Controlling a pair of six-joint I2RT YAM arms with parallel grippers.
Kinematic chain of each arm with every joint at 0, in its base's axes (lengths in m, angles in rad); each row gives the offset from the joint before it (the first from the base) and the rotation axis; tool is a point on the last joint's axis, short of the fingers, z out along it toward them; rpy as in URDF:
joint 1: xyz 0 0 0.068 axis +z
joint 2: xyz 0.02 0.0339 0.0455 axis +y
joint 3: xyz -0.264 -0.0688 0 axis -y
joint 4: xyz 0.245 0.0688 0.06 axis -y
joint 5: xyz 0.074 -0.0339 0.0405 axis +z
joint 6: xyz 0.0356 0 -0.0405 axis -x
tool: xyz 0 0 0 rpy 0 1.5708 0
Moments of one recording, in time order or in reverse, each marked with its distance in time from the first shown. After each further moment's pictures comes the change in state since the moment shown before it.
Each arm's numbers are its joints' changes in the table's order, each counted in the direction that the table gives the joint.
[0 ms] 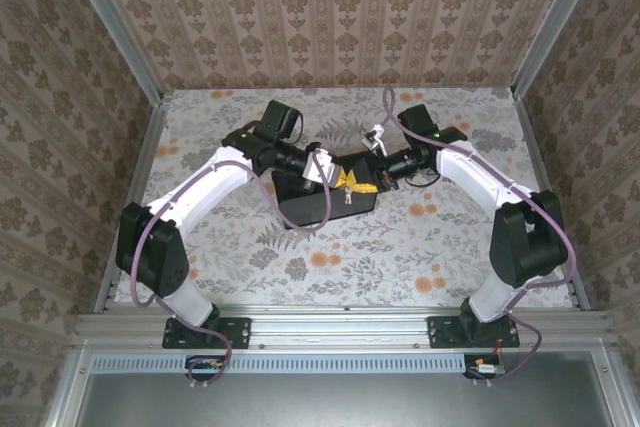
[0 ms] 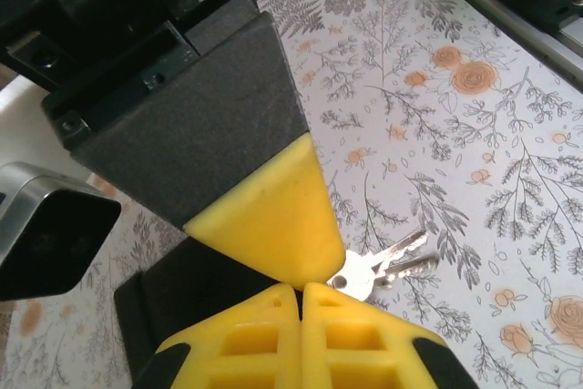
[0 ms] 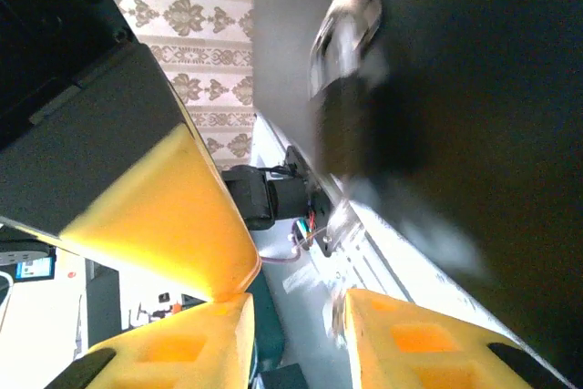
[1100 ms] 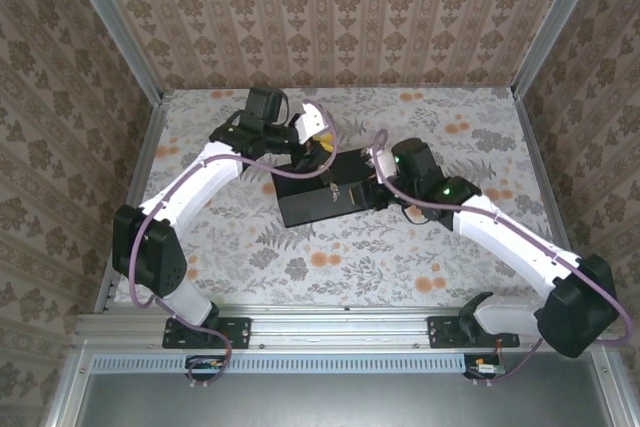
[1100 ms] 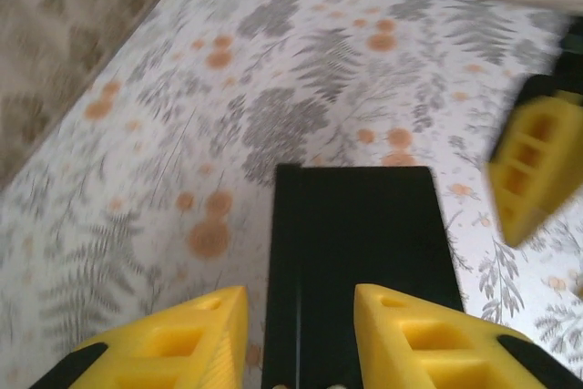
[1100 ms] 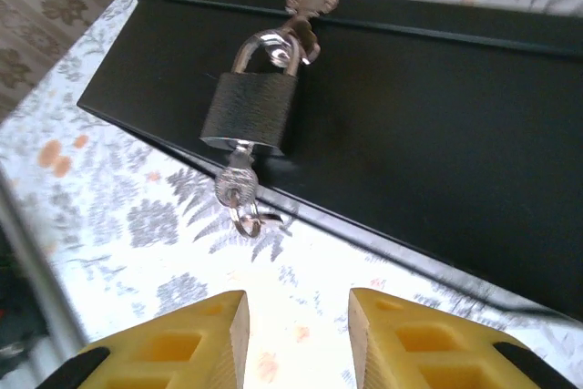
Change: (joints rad) left arm 0.079 -0.013 0.021 0.198 0.253 0.799; right arm 0.300 -0.410 -0.334 0.378 -0.887 0.166
